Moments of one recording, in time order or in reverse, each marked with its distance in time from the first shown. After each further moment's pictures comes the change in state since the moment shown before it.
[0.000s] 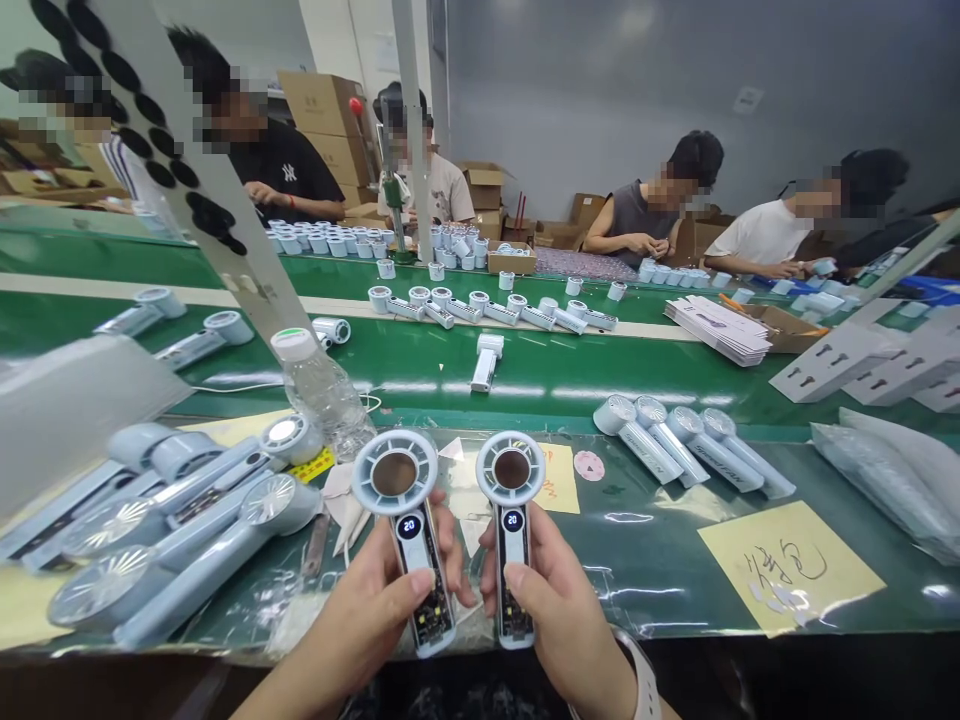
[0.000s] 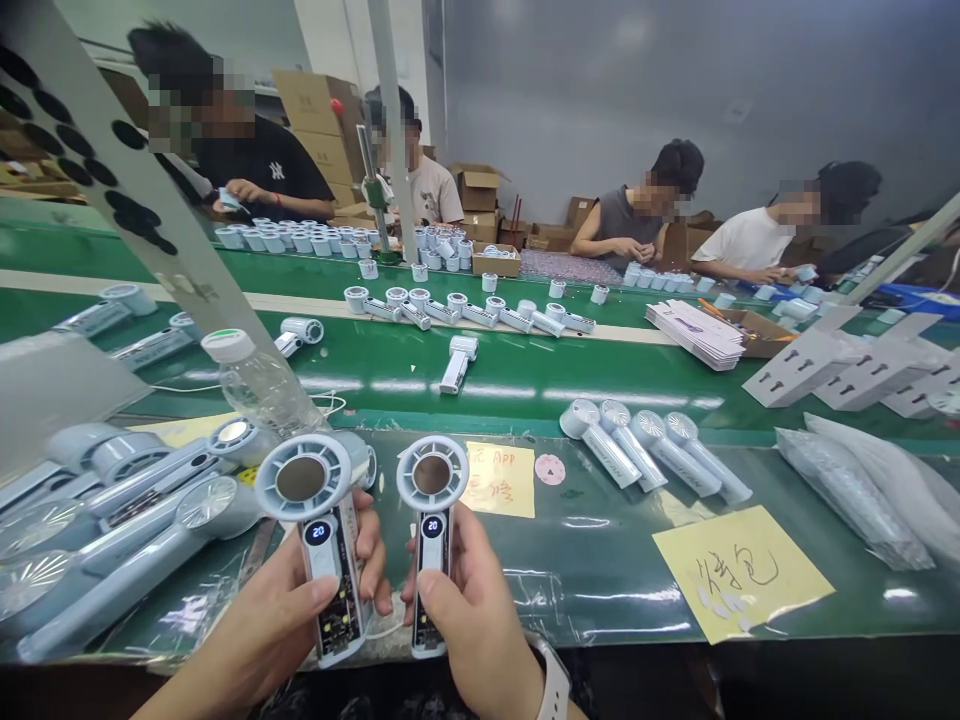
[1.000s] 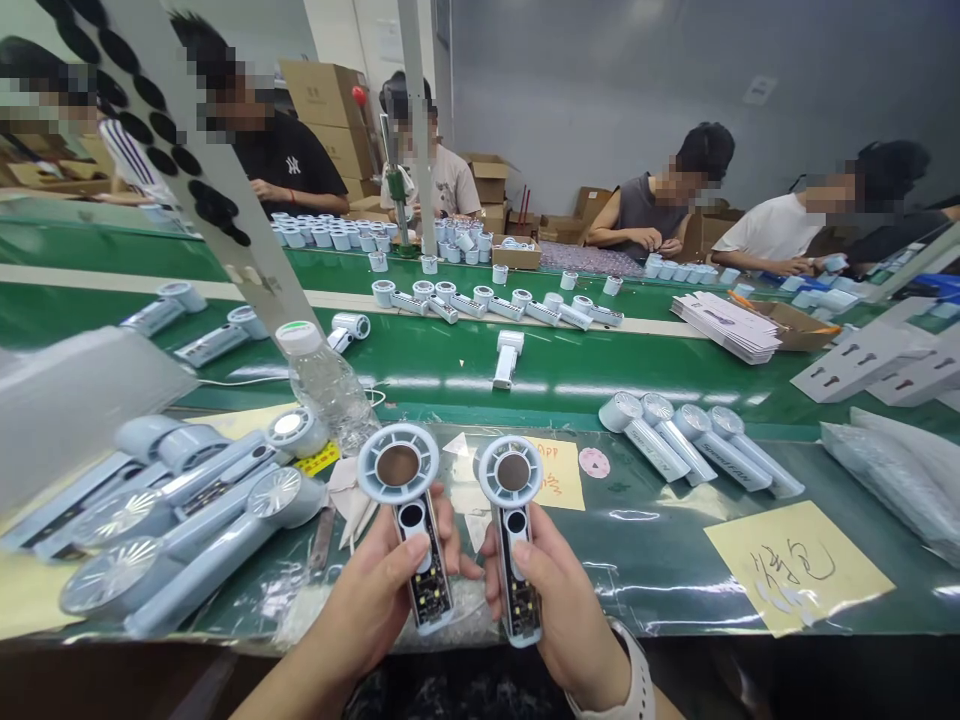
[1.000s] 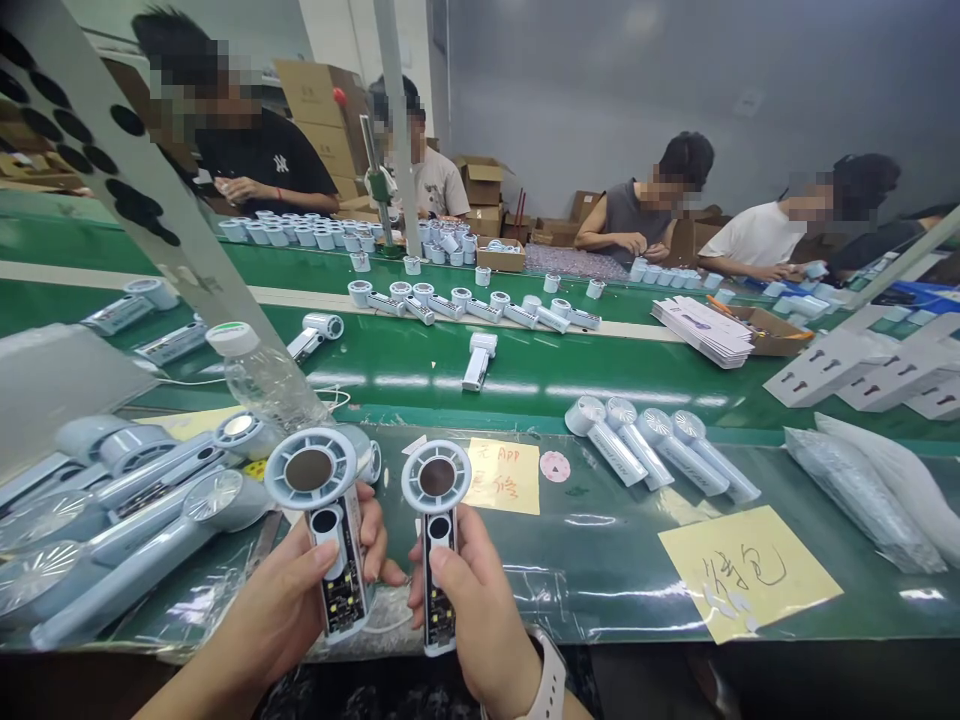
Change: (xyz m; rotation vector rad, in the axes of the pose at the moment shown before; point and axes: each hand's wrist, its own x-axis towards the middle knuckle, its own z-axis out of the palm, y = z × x) left_hand 0.007 -0.007 -0.009 -0.094 0.093 0.020; right_hand 0.003 0.005 0.004 0.076 0.076 0.084
